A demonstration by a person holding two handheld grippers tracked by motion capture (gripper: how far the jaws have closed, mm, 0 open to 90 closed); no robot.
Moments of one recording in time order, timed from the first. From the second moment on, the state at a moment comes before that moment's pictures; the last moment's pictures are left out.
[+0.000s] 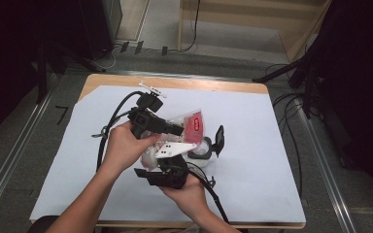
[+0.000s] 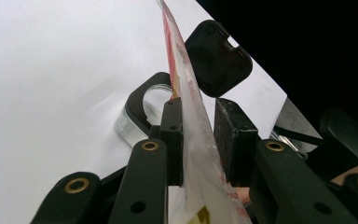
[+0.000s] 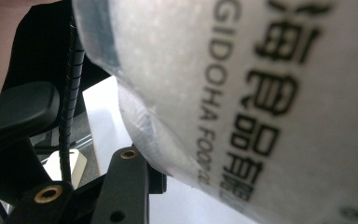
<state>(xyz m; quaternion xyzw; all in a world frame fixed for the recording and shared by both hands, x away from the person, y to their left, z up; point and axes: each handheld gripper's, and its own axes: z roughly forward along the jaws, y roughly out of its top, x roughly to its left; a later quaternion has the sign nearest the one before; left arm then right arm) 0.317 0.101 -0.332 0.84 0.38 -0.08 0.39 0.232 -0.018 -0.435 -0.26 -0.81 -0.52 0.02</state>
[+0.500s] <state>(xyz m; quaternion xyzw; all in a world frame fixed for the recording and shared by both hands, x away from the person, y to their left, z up) 0.315 0.101 -0.333 0.83 0.38 -0.09 0.39 0.231 -0.018 -0.436 -0.25 -0.81 -0.52 0.02</state>
